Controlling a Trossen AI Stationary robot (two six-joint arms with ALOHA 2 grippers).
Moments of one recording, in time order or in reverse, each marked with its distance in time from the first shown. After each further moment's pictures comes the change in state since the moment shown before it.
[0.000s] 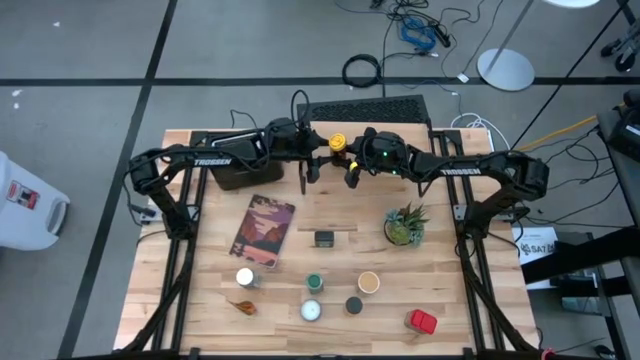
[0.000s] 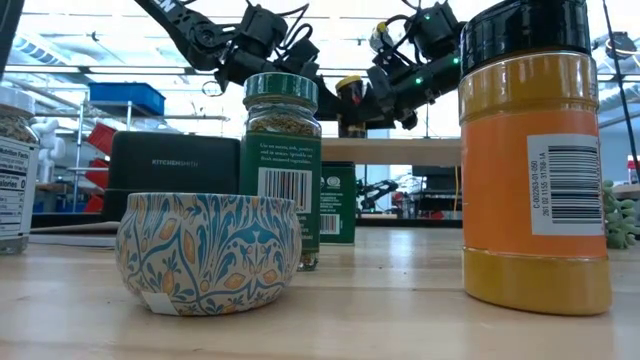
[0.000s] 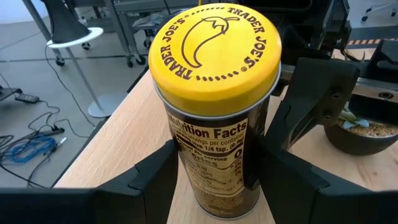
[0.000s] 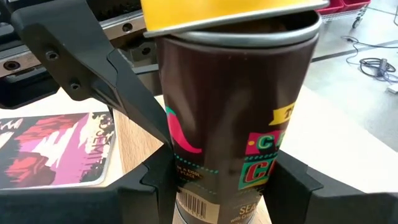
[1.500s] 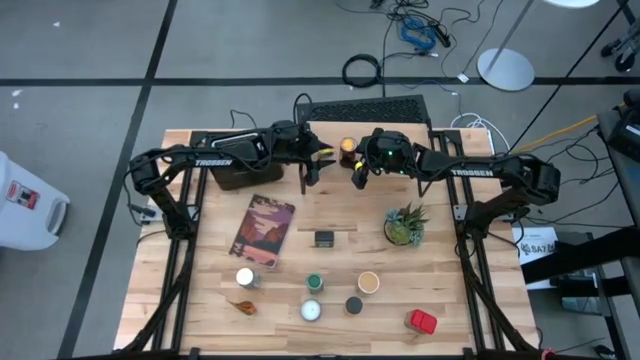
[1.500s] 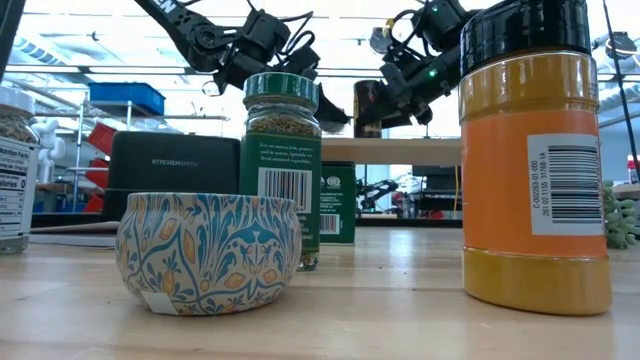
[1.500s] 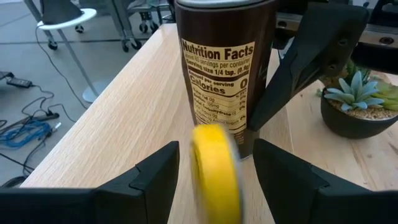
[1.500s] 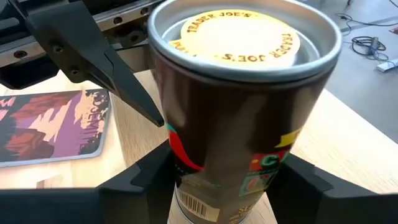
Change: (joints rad) left arm 0.002 0.002 -0.004 -0.051 -0.008 -0.005; right arm 0.000 -0.097 -0.002 -0.192 0.032 0.000
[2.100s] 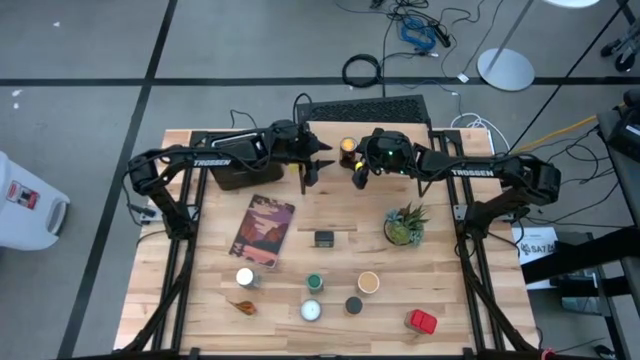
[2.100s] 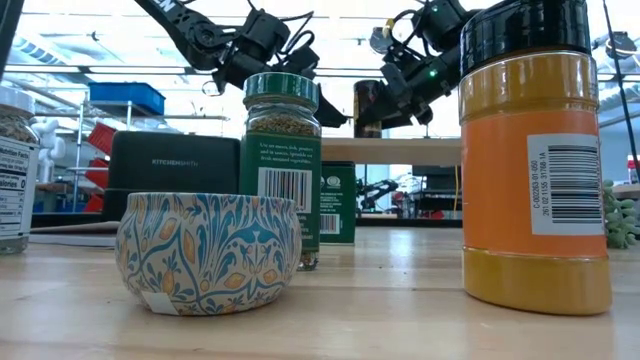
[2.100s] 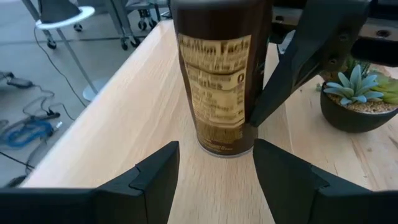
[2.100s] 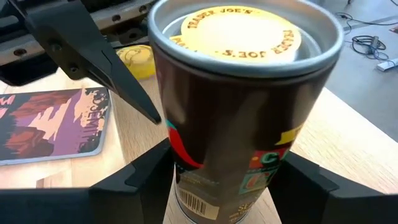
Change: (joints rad) left arm 0.000 -0.014 0.001 -0.024 -0.001 0.026; right arm 0.000 -0.005 0.000 -0.005 0.000 -0.003
